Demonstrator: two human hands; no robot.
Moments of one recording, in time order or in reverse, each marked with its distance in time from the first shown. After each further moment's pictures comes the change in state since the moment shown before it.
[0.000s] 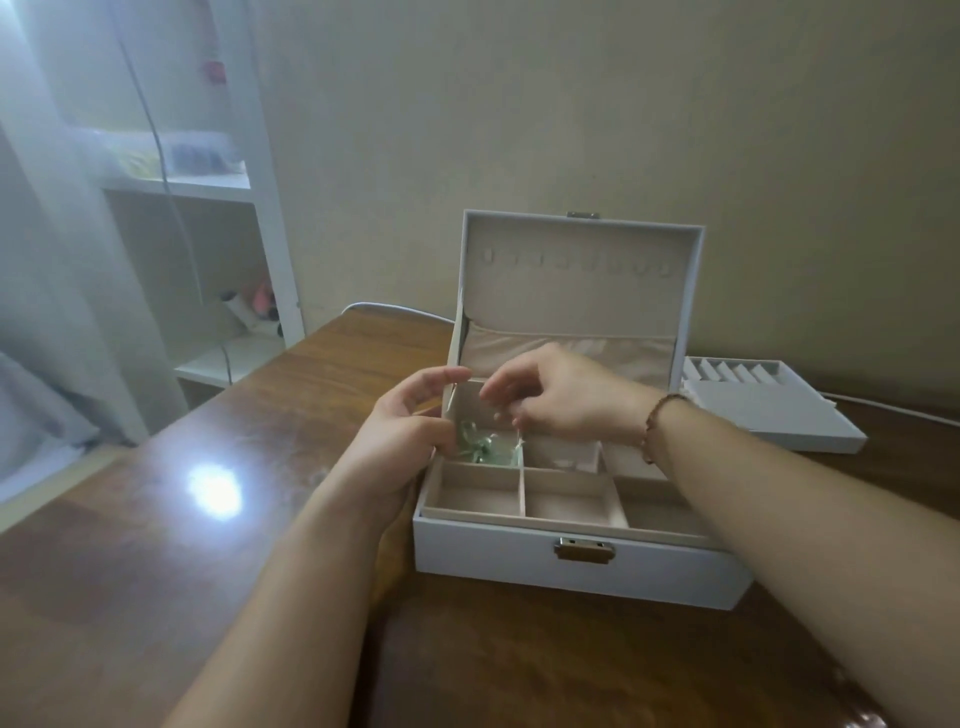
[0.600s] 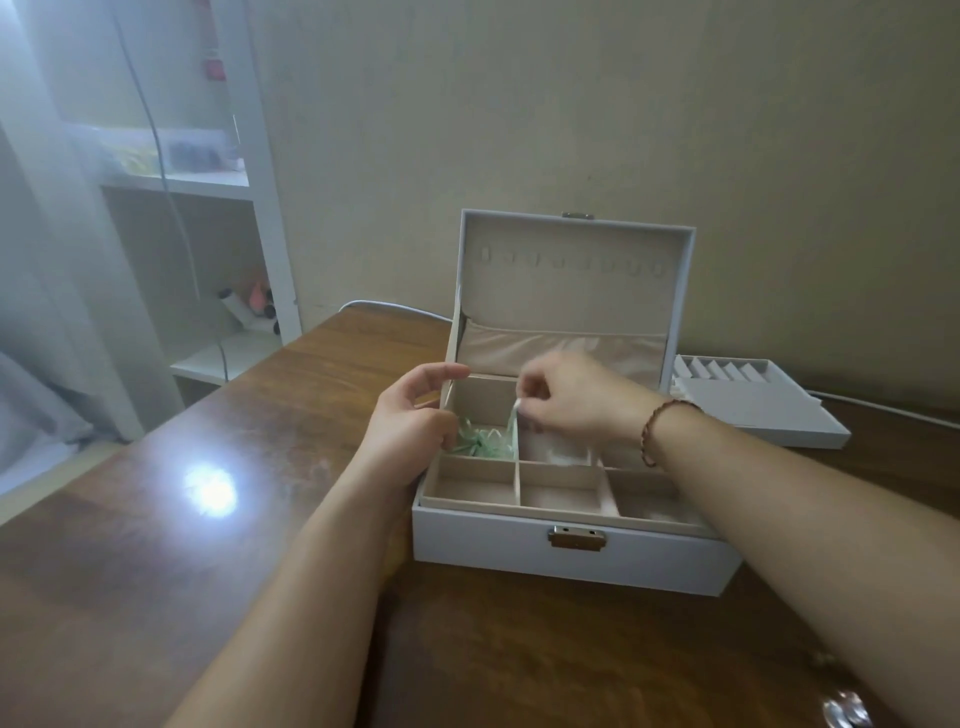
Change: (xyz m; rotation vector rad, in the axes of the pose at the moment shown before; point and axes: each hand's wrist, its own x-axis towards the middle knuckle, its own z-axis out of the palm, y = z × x) left_hand -0.003 0.002 0.011 0.048 0.096 0.026; right_hand -0.008 0.006 0.001 -0.384 0.122 0.040
